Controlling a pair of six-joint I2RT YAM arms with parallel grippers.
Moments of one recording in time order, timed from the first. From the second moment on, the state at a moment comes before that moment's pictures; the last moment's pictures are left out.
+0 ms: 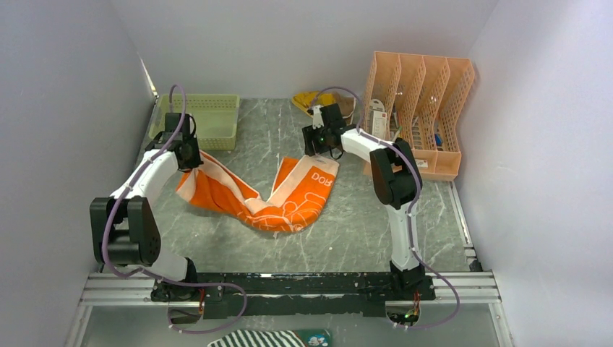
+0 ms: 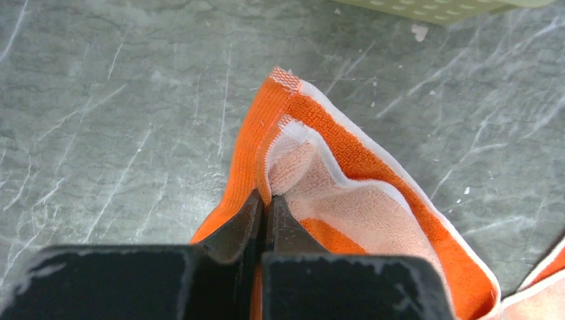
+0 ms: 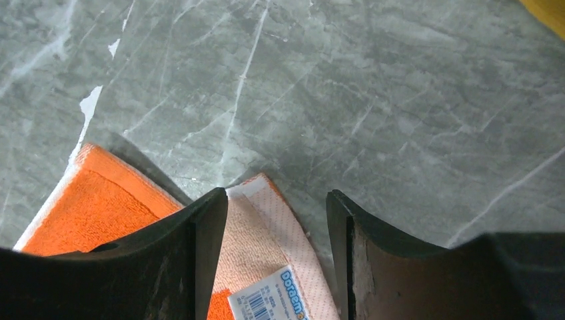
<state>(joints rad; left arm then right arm) -0.01 1.50 1.07 -0.49 -0.17 -0.15 0.41 2.21 1.60 -0.23 -0.21 0.03</state>
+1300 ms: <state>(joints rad) 0.20 1.29 0.92 -0.41 -0.13 -0.27 0.36 1.30 0.90 0.01 0.15 0.22</state>
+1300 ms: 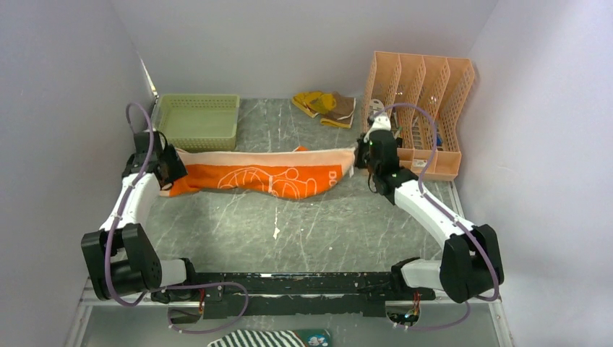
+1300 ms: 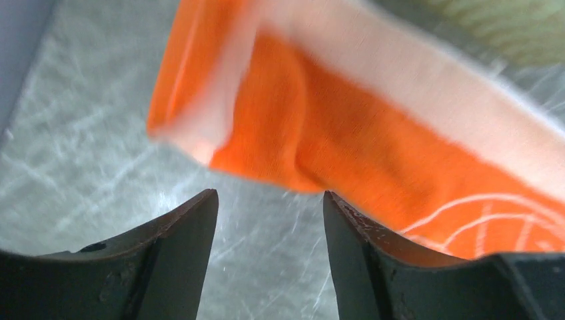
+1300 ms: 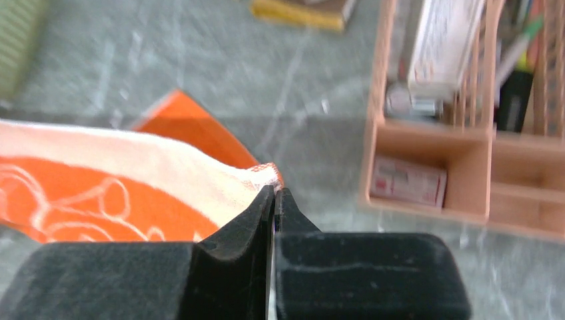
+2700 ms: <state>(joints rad) 0.33 2.03 1.41 -0.44 -0.06 -0.16 0.36 1.32 0.77 0.02 0.09 0.23</state>
